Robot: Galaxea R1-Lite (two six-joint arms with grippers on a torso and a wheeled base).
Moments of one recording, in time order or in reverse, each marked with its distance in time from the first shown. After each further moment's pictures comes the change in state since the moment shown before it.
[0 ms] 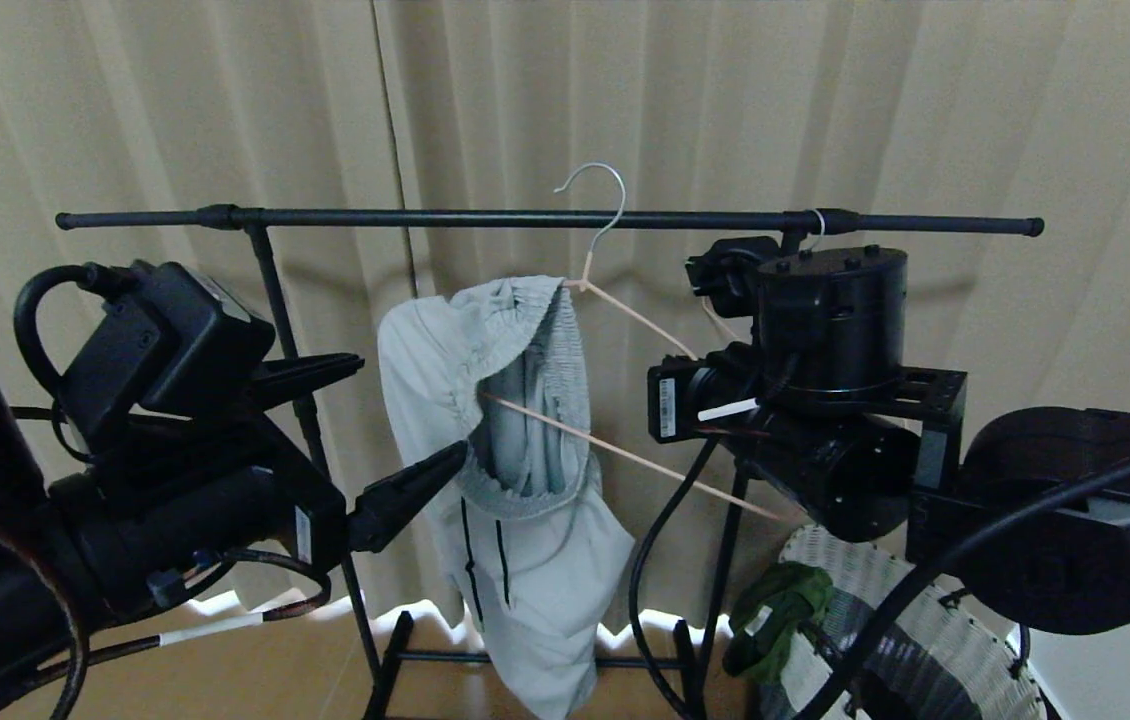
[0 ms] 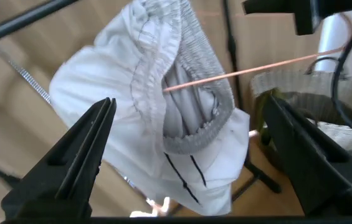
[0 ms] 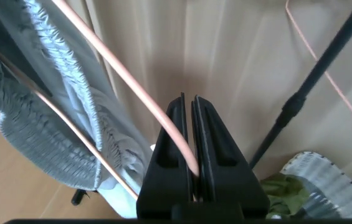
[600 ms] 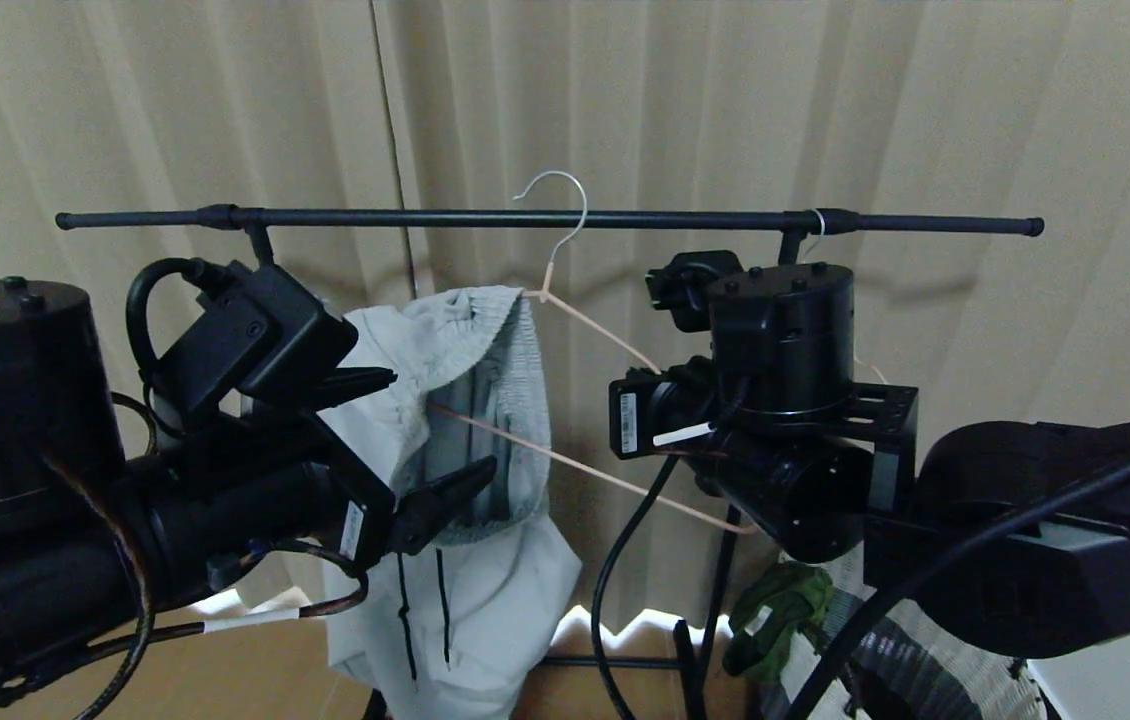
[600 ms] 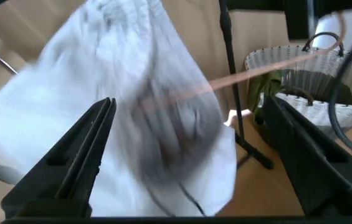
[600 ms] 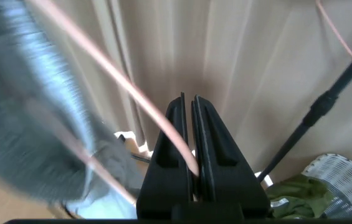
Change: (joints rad) left arm -0.065 0.053 -0.105 0.174 0.065 0.000; right arm 0.055 0.047 -0.040 0.001 -0.005 0.043
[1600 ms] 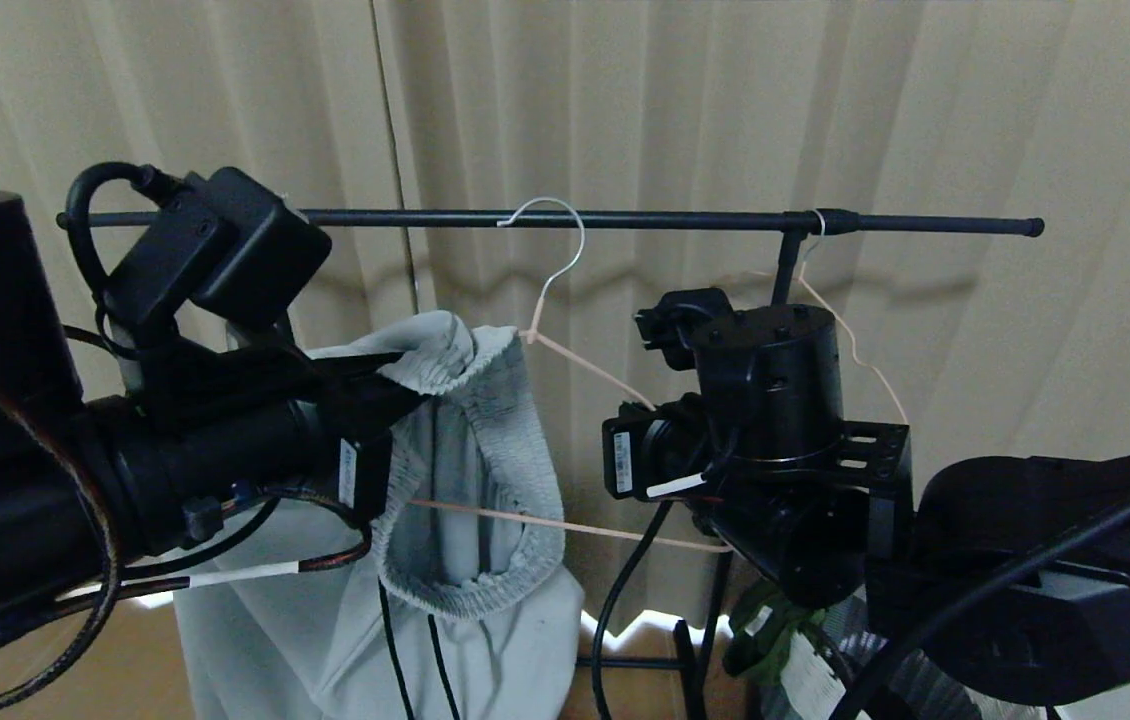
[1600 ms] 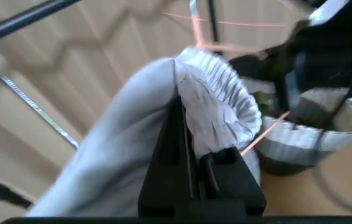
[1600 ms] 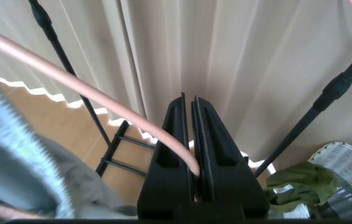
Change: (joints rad) left arm -0.028 -0.017 -0.108 0.056 0.004 -0.049; right arm 0.032 -0.003 0.062 0.001 0.007 0.031
